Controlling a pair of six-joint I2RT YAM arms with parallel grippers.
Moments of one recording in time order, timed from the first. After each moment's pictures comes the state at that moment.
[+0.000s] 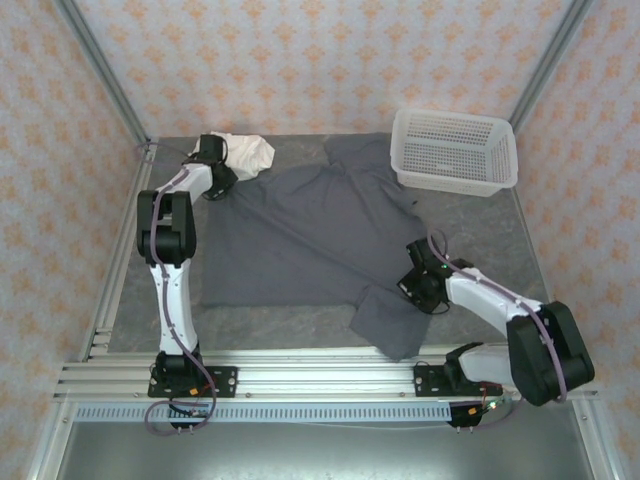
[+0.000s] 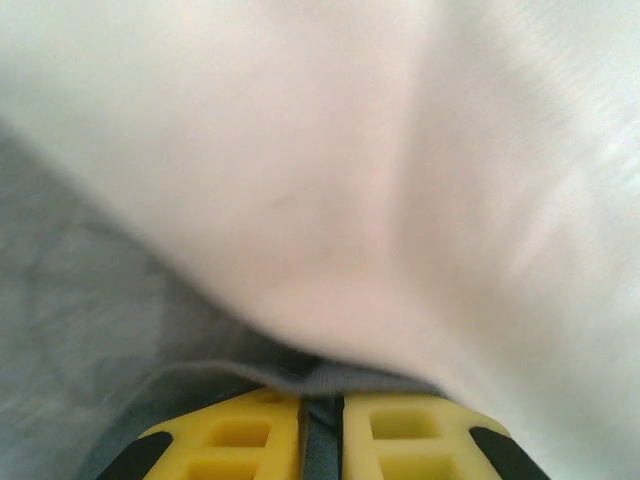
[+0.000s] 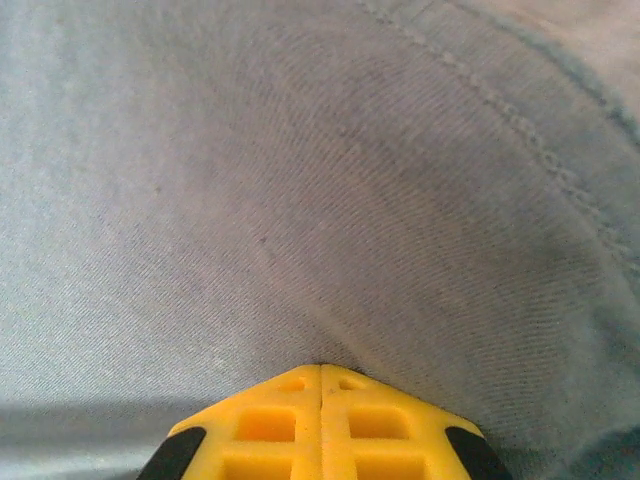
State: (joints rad) left arm 0.06 2.33 1.81 -0.49 -0.09 -0.68; right arm 0.36 1.23 0.54 -0.62 -0.02 1.19
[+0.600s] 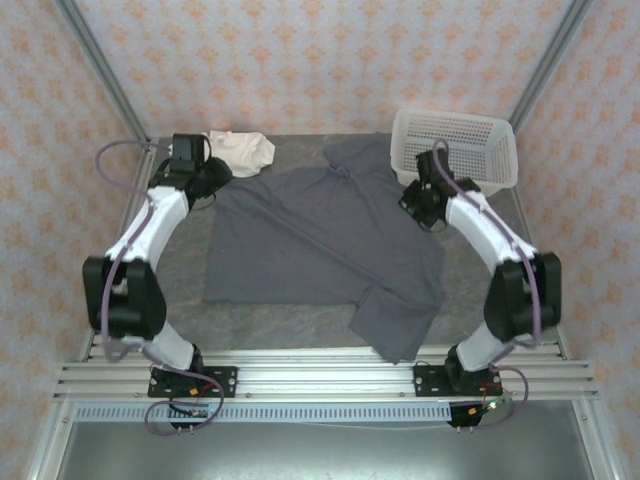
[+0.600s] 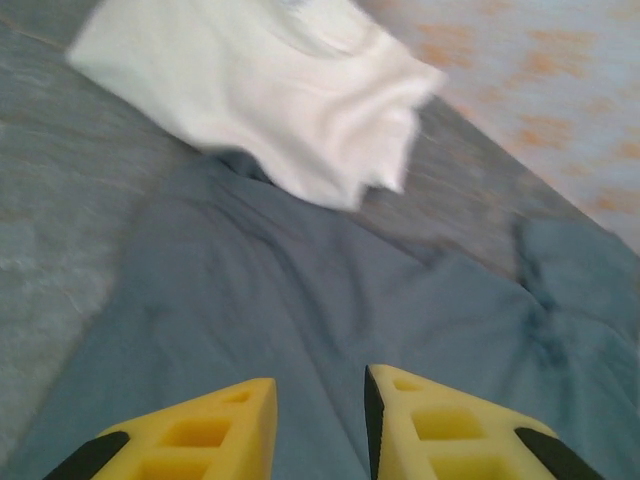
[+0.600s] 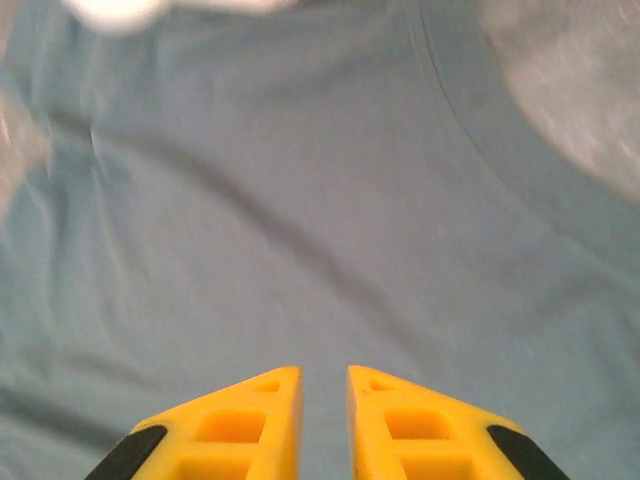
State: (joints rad) left arm -0.03 1.55 1.28 -0.48 0.05 -0.67; right arm 0.19 1.67 1.33 -0.67 -0.05 0.91
